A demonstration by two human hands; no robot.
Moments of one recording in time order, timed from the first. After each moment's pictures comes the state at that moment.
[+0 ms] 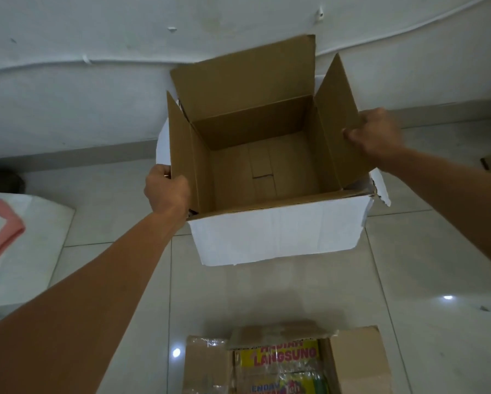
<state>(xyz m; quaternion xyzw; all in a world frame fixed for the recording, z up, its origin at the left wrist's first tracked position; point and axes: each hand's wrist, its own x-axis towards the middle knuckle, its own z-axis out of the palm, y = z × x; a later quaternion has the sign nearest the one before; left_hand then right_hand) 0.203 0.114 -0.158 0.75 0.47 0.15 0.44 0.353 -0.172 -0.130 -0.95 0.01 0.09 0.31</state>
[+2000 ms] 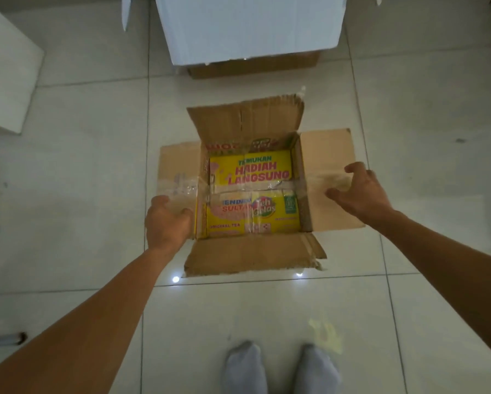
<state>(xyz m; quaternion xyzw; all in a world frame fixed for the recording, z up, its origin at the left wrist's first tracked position) -0.234 -0.034 -0.321 0.80 0.48 -0.06 0.36 -0.087 -0.345 -0.311 -0.94 0.06 0.26 0.22</state>
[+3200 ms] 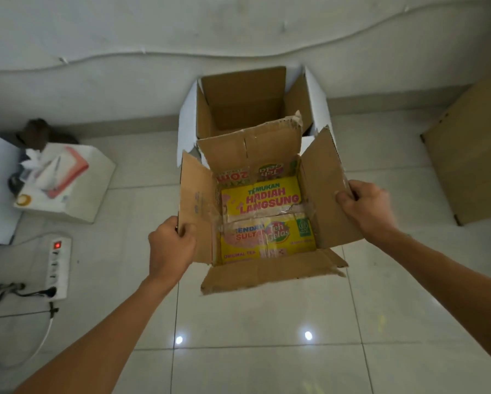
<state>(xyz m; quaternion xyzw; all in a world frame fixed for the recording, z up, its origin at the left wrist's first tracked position) -0.133 -0.023 -0.034 0.85 0.36 0.08 0.38 0.019 -0.313 -0.029 -0.93 -0.02 0.11 0.36</state>
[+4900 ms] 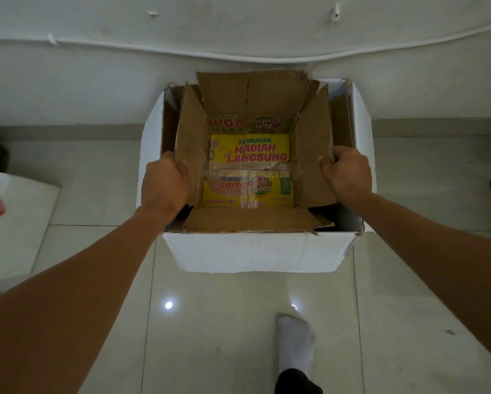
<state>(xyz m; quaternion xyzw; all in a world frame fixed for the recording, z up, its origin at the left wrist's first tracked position) 0.258 0.109 -0.162 0.92 0.30 0.02 0.24 0.379 -0.158 -0.178 -0.94 0.00 0.15 0.32</state>
